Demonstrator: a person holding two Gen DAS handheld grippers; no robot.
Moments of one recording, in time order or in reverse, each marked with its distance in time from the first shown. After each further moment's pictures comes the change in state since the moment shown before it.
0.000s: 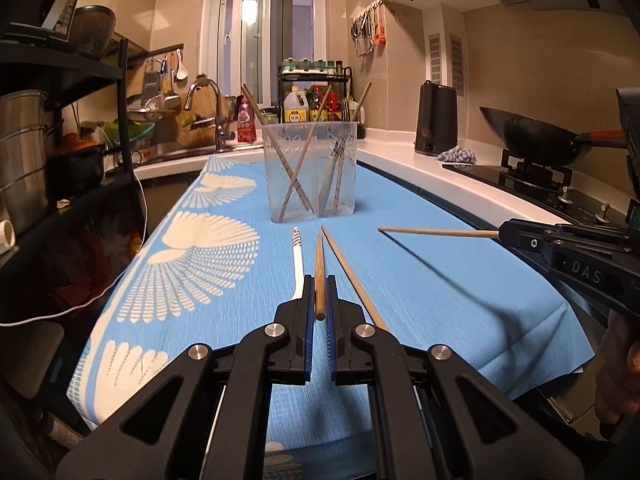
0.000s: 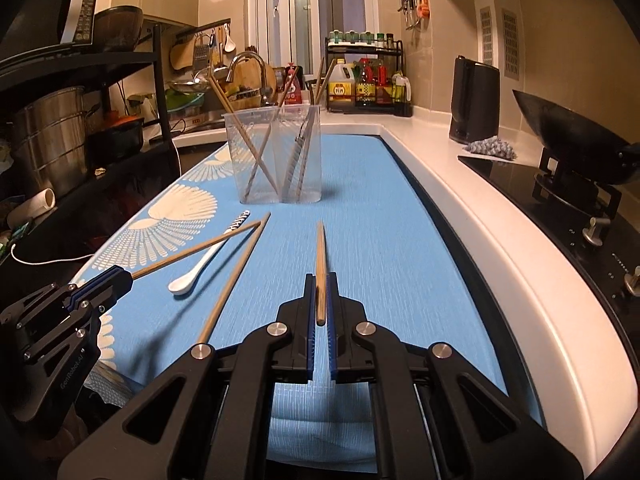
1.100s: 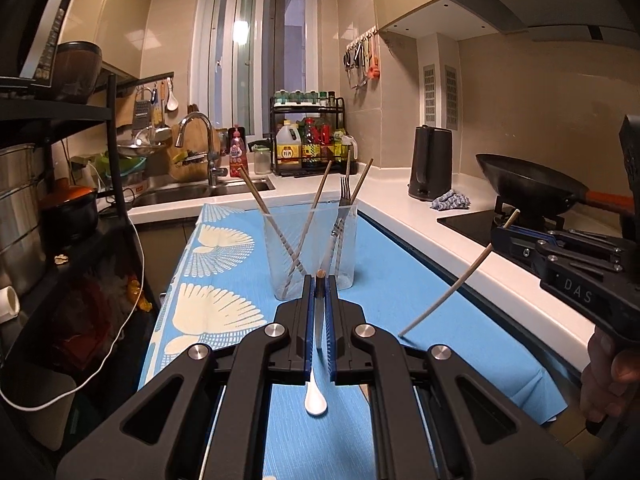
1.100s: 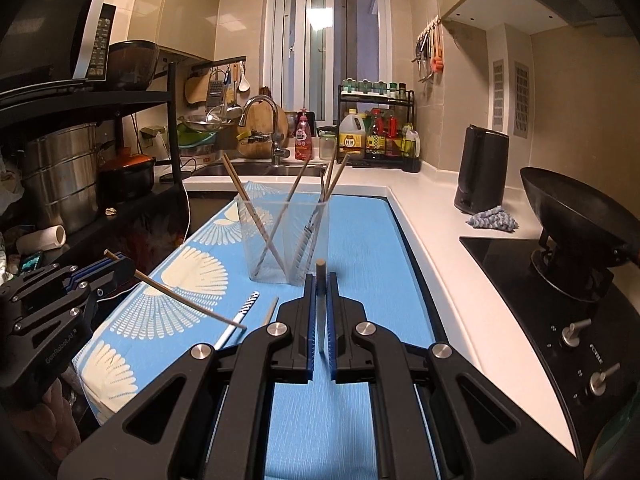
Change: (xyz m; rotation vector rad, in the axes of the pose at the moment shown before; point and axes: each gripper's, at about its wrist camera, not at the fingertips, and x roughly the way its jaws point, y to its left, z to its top) left arm -0.008 0.019 0.101 0.010 -0.048 -0.052; right arm -0.023 0.008 0.095 -0.060 -0.118 0.021
